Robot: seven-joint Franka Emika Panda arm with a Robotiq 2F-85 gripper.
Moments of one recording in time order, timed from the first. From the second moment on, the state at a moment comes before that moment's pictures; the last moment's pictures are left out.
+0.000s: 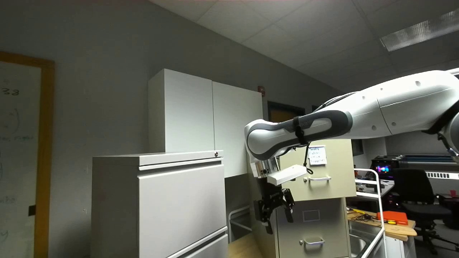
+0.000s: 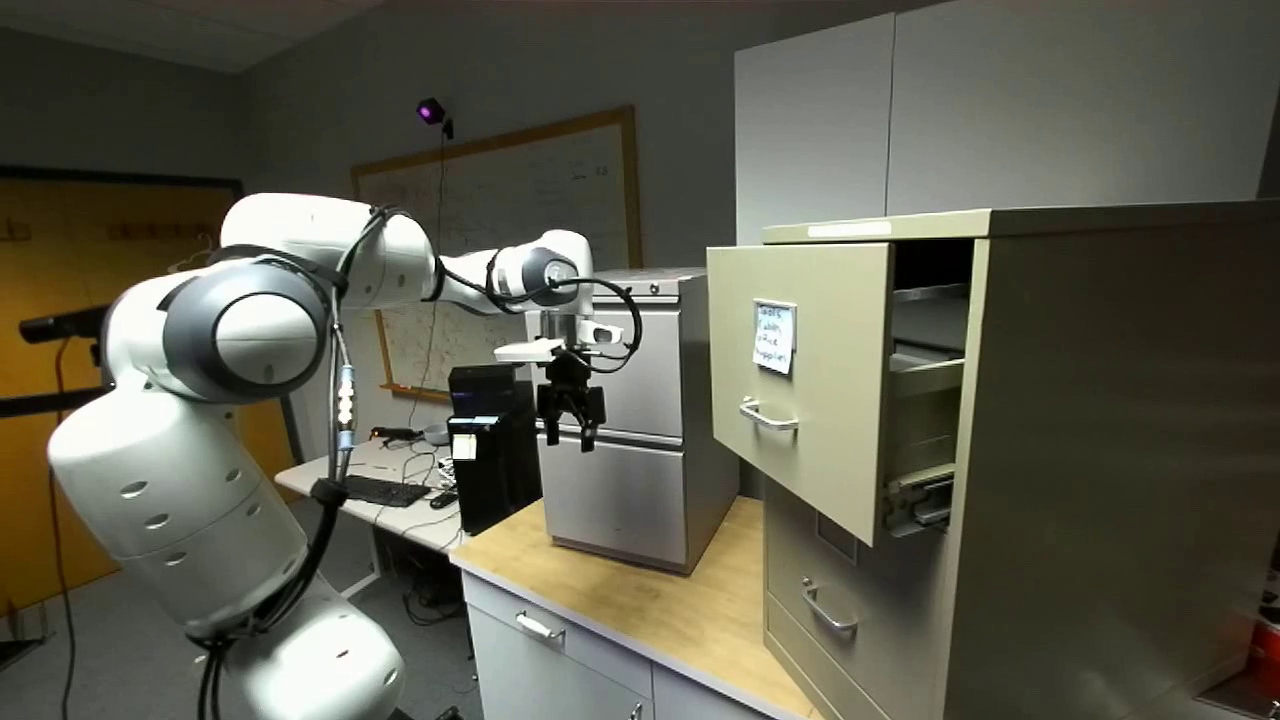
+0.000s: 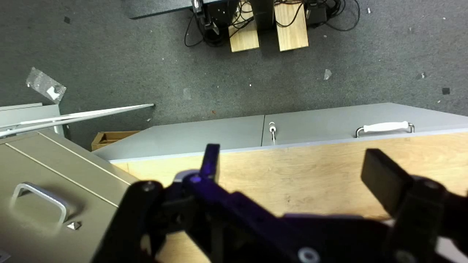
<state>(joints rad) -0.05 -0.29 0.09 -2.02 -0.07 1.55 0.22</state>
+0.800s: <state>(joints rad) -0.05 -0.29 0.09 -2.02 -0.07 1.55 0.22</state>
